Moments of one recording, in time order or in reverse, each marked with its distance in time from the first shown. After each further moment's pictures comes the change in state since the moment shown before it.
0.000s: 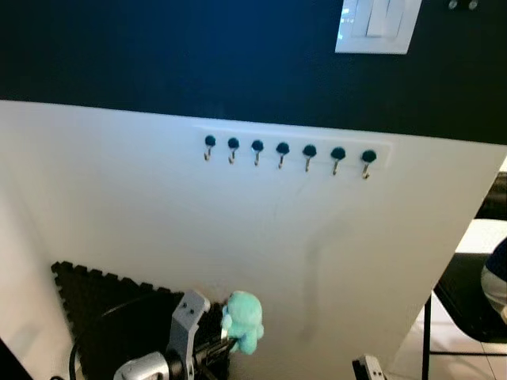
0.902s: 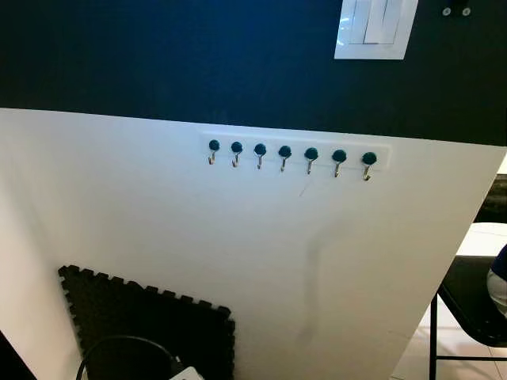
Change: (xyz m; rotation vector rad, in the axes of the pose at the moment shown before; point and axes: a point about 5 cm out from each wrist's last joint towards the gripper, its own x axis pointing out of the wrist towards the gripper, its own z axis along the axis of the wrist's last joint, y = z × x) left arm -0.009 0.006 -0.092 0.430 0.449 0.113; right arm -0.053 -0.047 -0.089 -0.159 0.396 -0.544
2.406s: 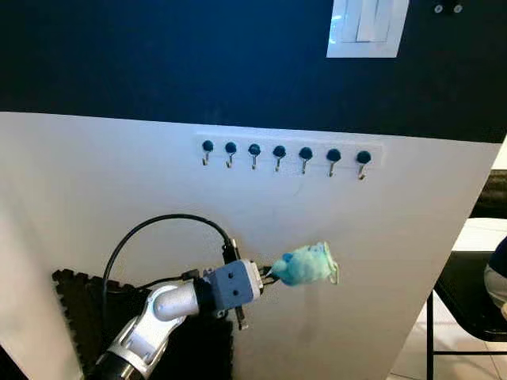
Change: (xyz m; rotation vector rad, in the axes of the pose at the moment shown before) left arm -0.085 0.076 0.222 0.384 -1.095 0.002; right arm 0.005 0.034 0.093 -0.273 -0.461 0.133
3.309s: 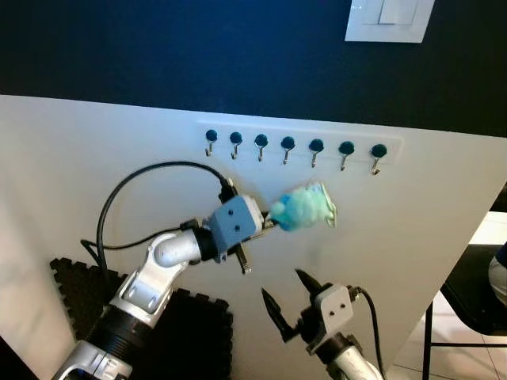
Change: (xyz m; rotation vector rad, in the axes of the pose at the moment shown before) left arm 0.010 0.062 0.025 0.035 0.063 0.124; right arm 0.002 0.062 0.189 -0.169 -0.893 0.256
